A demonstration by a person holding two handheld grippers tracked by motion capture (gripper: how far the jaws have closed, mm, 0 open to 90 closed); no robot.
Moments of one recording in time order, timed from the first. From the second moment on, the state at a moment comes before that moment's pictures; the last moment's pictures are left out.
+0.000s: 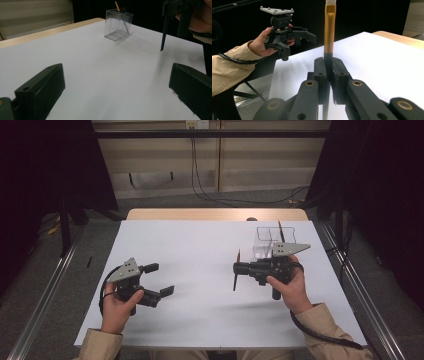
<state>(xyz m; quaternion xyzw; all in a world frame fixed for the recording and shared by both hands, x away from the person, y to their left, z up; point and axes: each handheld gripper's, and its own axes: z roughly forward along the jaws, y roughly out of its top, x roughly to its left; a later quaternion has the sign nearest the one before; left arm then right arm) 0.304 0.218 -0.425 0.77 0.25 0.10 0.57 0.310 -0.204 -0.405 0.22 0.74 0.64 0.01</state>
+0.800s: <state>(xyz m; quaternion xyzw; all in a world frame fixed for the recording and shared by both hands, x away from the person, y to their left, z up) 0.296 0.247 -0.427 0.77 0.26 0.12 0.57 0.310 -0.207 -0.404 0.22 0.74 0.64 0.01</state>
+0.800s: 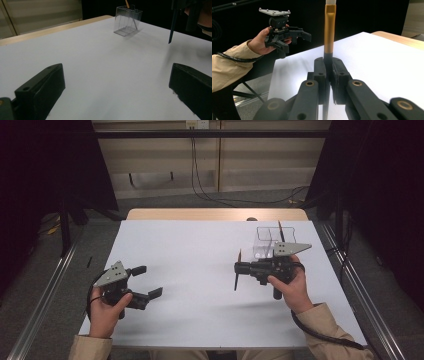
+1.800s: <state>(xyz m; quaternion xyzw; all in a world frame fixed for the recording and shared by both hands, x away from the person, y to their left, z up) 0.292 0.269 -0.429 0.77 0.28 0.13 0.56 0.311 -0.212 -0.402 0.22 0.74 0.64 0.02</state>
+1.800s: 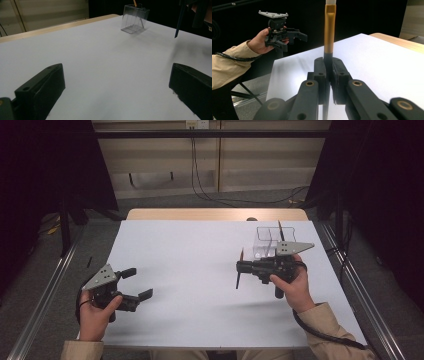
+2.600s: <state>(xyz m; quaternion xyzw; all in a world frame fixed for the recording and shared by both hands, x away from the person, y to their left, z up) 0.291 0.265 -0.431 0.77 0.28 0.13 0.56 0.328 -0.236 -0.390 0.24 0.73 0.64 0.06</state>
